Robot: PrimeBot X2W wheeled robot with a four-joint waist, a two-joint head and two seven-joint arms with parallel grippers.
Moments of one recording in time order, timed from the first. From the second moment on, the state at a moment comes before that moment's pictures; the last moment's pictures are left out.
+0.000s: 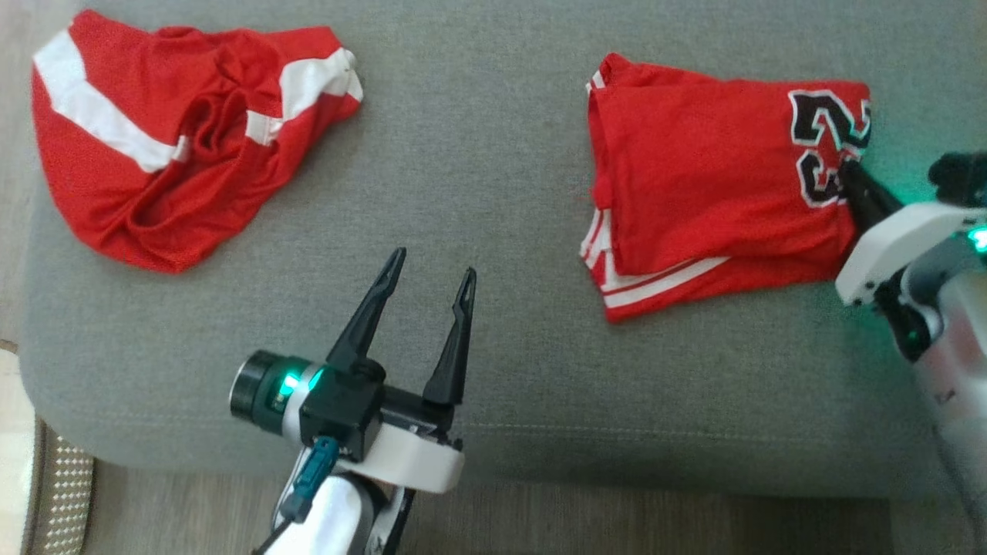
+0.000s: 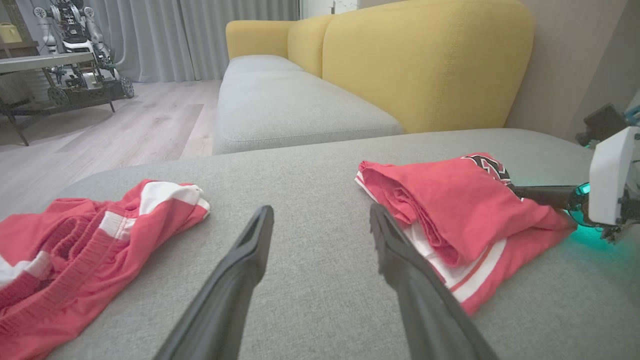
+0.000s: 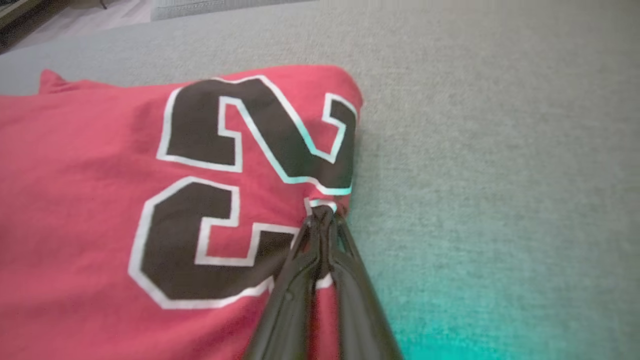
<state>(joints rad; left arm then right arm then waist) -0.10 0.06 -0.47 -0.04 -0.04 0.10 -0.25 -0.70 -0.32 0.16 0.96 0.41 0.14 -0.12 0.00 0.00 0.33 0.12</state>
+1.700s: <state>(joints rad) -0.41 0.12 -0.58 -0.18 0.02 0.12 -0.26 -1.09 -0.60 -0.27 0.76 -0.02 0.14 -0.14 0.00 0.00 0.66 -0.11</state>
